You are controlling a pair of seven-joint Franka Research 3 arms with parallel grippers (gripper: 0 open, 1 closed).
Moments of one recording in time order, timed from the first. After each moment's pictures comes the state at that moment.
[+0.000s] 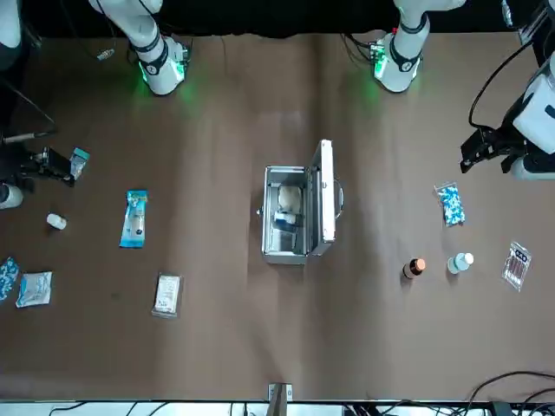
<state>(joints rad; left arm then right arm) -0.02 0.04 -0.09 -1.50 0.01 1.61 -0.10 -0.04 0.19 0.06 -1.32 -0.03 1.48 -0.09</state>
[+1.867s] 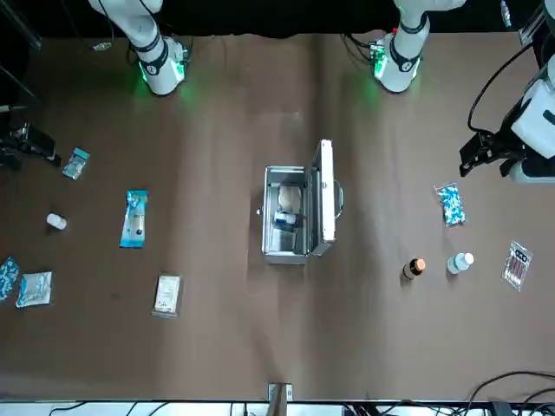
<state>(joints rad) -0.02 0.05 -0.09 -1.51 0.01 1.62 -0.10 -0.03 0.11 0.00 -1.35 0.03 1.44 -0.08</state>
